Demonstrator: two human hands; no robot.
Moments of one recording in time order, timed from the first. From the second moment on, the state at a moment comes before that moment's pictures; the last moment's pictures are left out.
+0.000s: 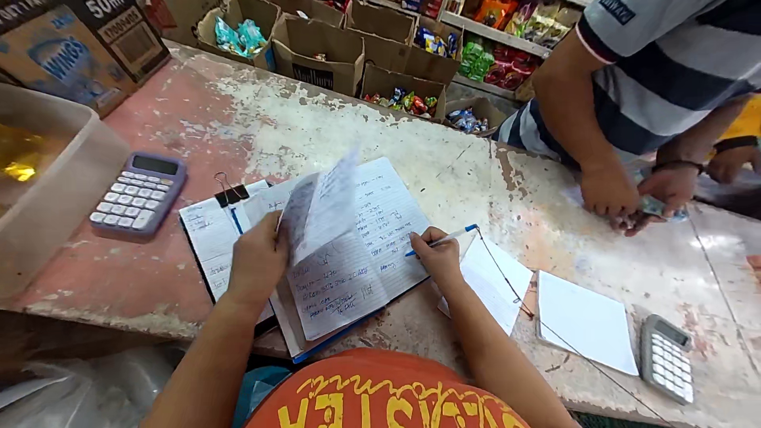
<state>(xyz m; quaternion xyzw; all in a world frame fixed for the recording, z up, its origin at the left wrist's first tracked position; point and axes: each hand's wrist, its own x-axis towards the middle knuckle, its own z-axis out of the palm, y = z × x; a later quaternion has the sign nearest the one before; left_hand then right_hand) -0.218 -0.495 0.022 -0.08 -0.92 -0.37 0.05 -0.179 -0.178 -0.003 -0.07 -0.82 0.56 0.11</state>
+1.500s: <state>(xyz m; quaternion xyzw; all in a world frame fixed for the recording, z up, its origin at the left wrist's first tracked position) -0.233 -0.505 -0.014 -0.05 -0.90 -0.41 0.11 -0.182 -0.172 -0.005 -0.06 -0.84 0.53 0.13</state>
